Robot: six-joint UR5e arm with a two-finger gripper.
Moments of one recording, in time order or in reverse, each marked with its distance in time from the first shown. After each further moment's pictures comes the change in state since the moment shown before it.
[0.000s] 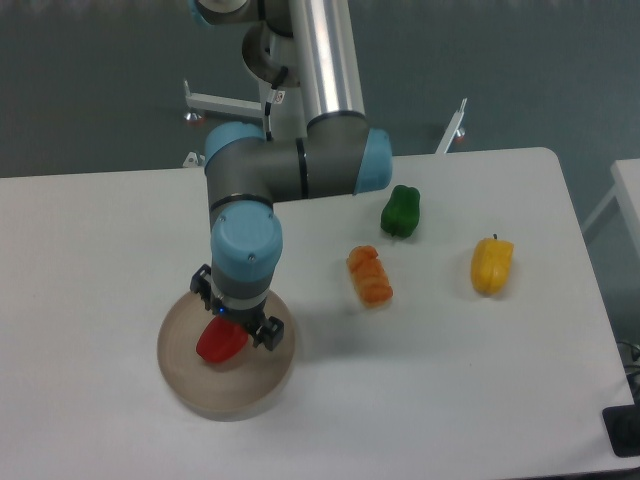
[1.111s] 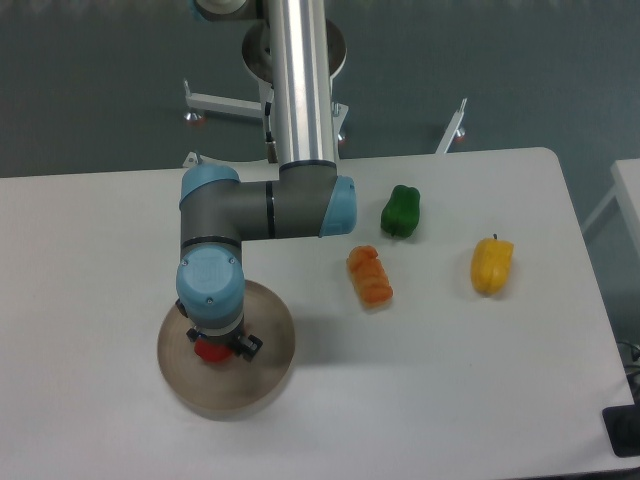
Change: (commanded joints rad) arm -0.040 -0.034 0.000 0.002 0.048 -0.065
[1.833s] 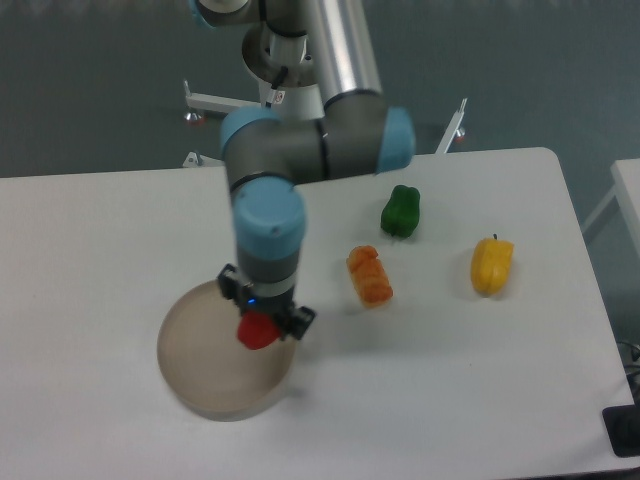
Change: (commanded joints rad) arm 0.224 0.181 0.002 -0.015 -0.005 0.155
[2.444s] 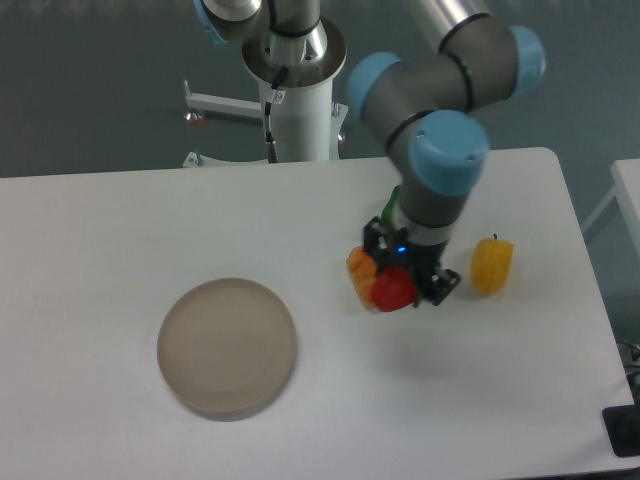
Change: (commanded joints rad) arm 0.249 0.009 -0.021 -0.066 0.047 0.601
